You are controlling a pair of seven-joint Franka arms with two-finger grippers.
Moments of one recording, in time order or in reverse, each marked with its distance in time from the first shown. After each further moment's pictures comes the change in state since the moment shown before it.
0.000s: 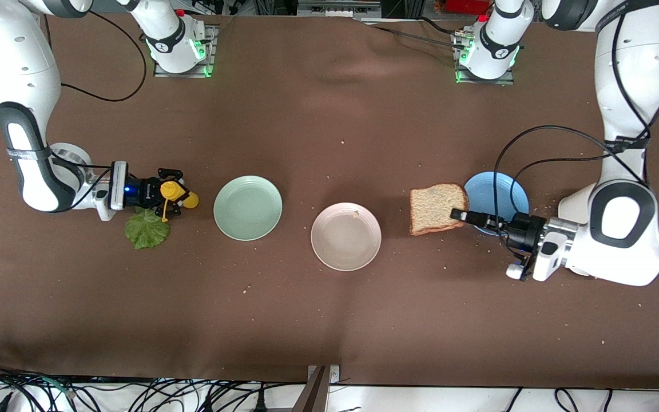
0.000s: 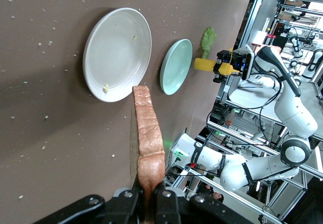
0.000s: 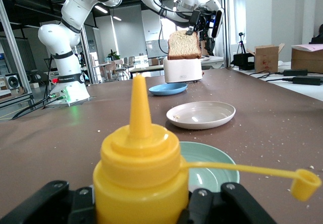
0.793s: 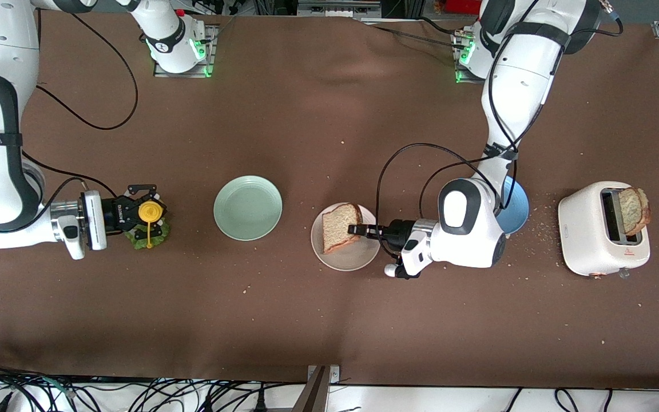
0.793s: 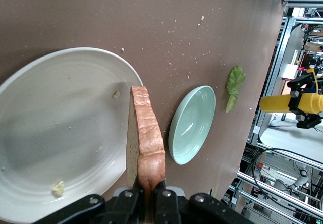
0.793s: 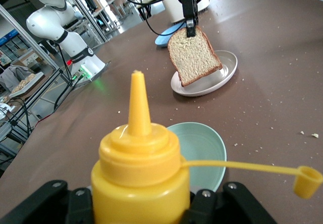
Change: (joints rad) left arm -0.326 0.109 0.006 -0.023 -0.084 0.495 -0.018; right arm 0.086 -0.023 0.006 0.425 -0.331 0.001 0.755
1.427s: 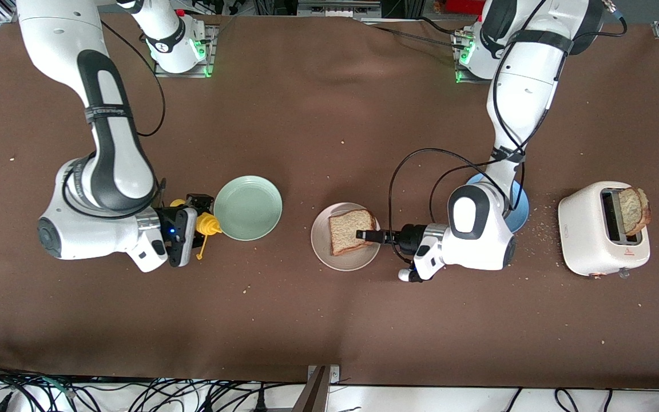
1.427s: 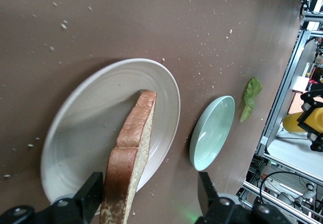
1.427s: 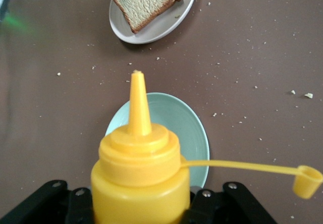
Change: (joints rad) left arm 0.011 0.002 0.062 -0.033 0.003 0.001 -0.007; right arm 0.313 0.001 0.004 0.128 -0.406 0.273 0.604
